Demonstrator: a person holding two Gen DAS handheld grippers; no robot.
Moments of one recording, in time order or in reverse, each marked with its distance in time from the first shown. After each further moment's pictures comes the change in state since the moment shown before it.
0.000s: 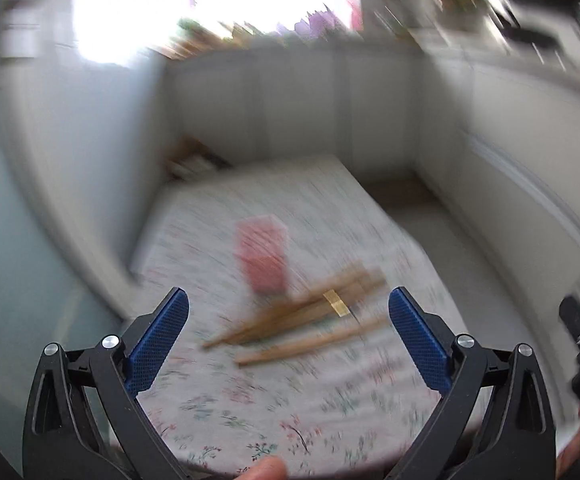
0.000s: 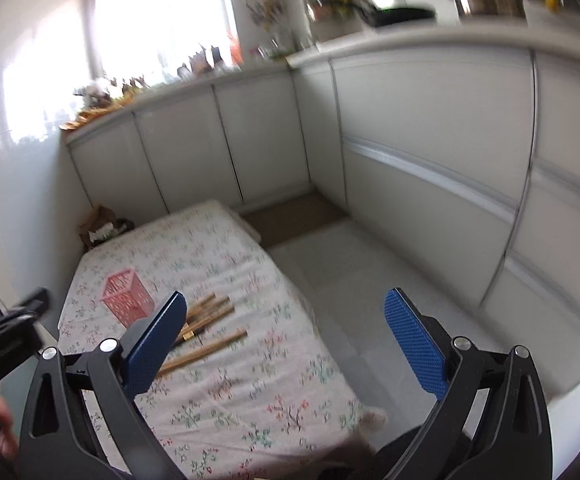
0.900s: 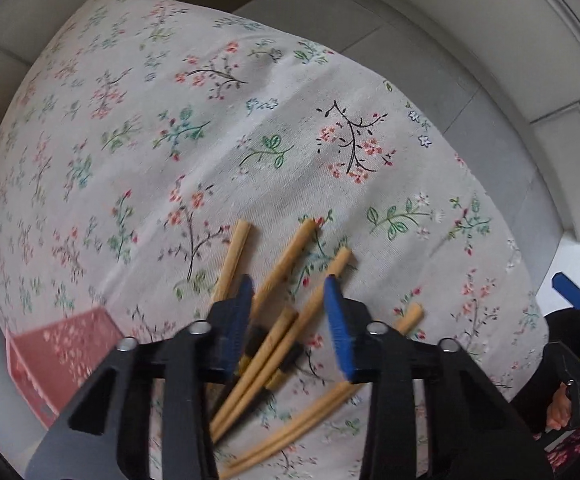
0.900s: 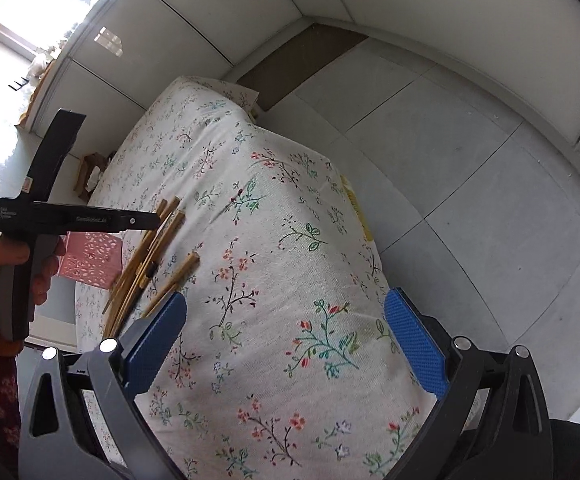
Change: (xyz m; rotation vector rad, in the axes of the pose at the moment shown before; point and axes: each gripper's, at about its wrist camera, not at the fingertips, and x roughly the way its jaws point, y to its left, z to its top) left arm 0.310 -0.107 0.038 0.567 0.733 -0.315; right arm 0.212 -0.068 -0.057 0.255 0.496 0.189
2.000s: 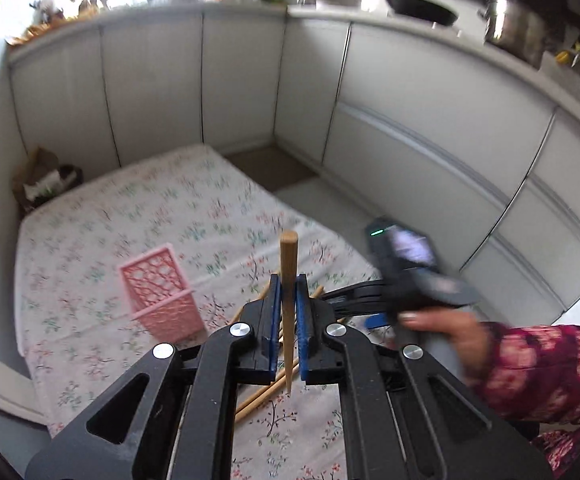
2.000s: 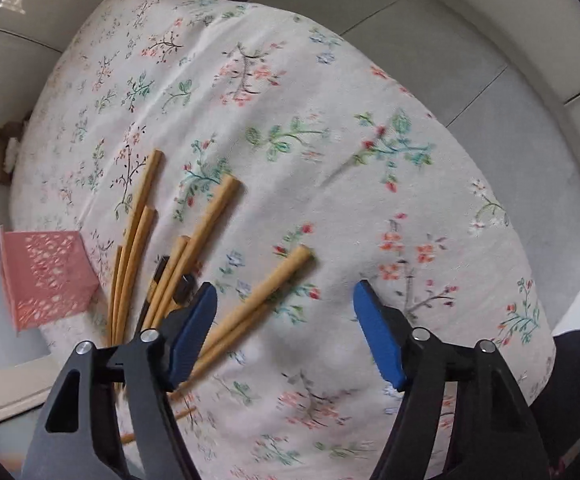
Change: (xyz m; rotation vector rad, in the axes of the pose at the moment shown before) left arm -0.207 0.032 -0.282 -0.201 -0.850 -0.078; right arm 0.115 0.137 0.030 0.133 0.310 -0.373
